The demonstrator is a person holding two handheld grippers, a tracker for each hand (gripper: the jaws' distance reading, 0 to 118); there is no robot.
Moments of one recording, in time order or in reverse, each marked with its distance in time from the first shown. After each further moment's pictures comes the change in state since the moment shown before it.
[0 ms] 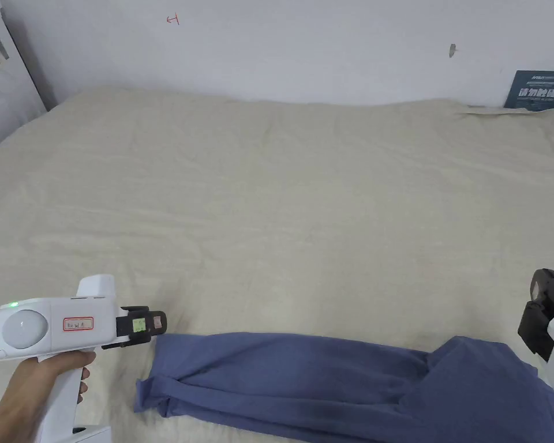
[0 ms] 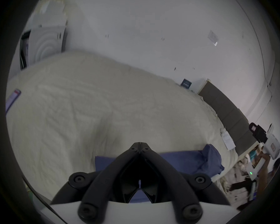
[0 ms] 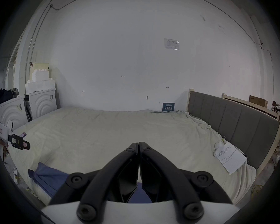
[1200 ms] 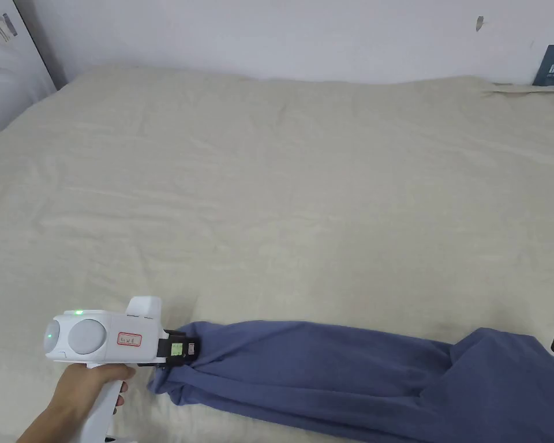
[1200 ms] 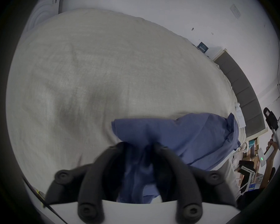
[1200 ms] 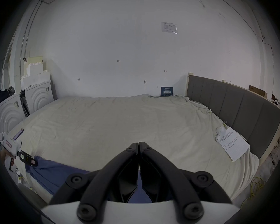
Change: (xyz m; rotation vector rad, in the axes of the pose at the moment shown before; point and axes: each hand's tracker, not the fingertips) left arm -0.021 -0.032 -0.070 -0.171 0.034 -0.086; right arm 0.009 -0.024 -0.016 -0.119 -0.006 -0.037
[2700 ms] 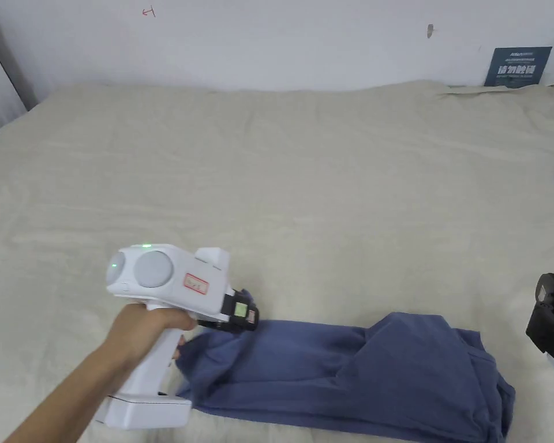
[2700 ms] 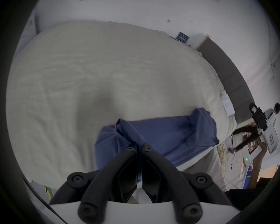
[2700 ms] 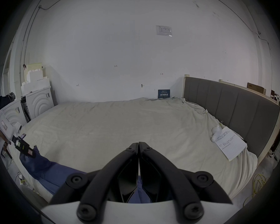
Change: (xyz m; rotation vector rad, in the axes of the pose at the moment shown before) left arm 0.207 0.048 0.022 -0.111 -0.116 -0.171; right arm 0.038 -0.003 0.033 0.040 -0.013 -0.040
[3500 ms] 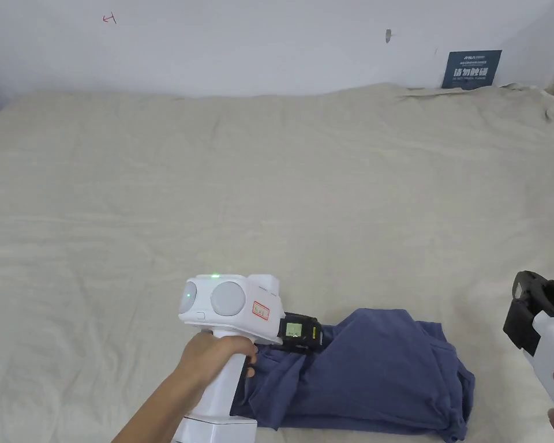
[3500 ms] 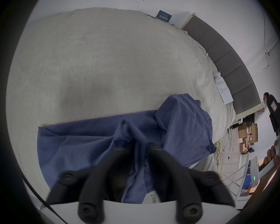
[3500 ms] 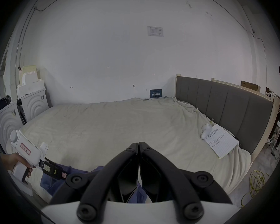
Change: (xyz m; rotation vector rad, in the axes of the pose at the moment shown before) left arm 0.056 -0.010 -0.088 -0.026 0.003 -0.014; right arm 0.013 0.002 0.017 0.006 -0.033 -0.013
